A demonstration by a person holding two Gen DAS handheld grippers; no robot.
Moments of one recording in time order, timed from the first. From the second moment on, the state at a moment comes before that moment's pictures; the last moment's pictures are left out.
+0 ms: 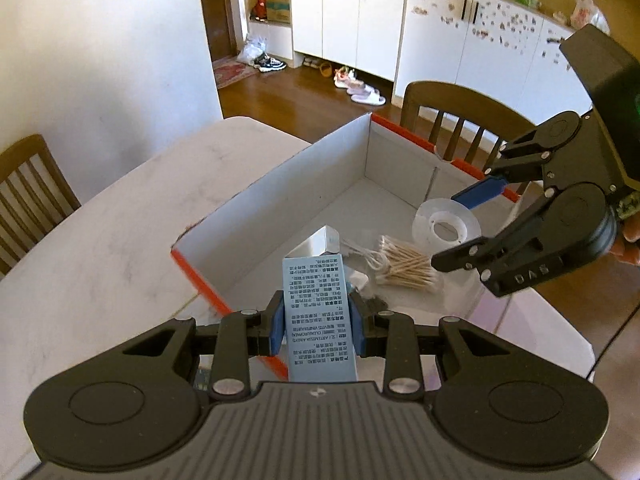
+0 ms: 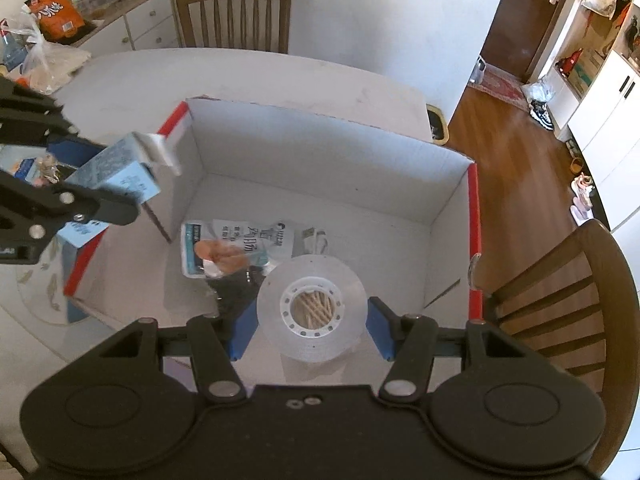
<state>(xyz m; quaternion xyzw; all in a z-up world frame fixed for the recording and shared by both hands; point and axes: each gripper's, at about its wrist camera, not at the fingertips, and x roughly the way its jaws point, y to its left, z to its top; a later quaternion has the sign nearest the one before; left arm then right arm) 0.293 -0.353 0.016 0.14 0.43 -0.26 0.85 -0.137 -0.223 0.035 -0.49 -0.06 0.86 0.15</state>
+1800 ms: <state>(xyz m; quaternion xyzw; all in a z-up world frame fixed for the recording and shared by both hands) 0.369 -0.406 -0.085 0.22 0.56 -0.25 0.76 -0.172 -0.199 -0.029 -0.59 0.00 0.79 0.15</state>
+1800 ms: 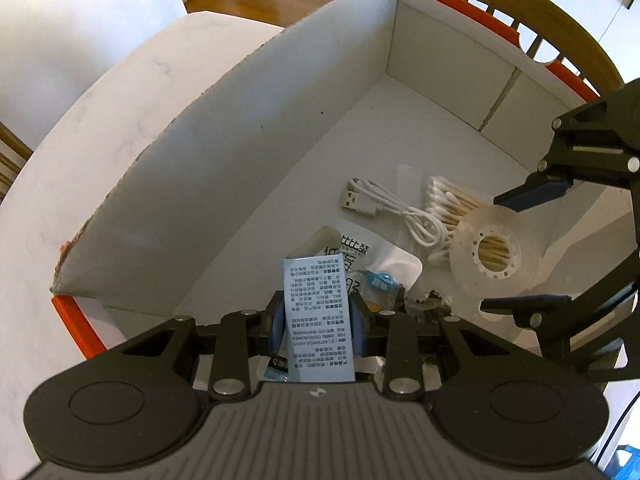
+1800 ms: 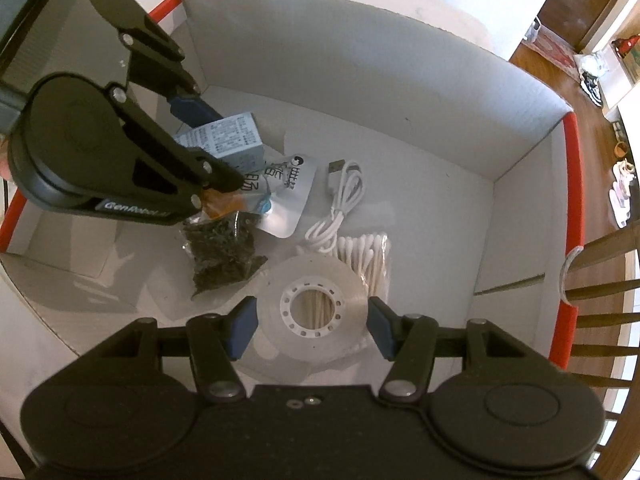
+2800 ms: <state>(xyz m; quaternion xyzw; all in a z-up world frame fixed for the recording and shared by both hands) 0.335 -0.391 -0.020 0.16 0.51 -0.26 0.81 -0.133 -0.223 0.025 -0.52 0.00 0.84 0.16</state>
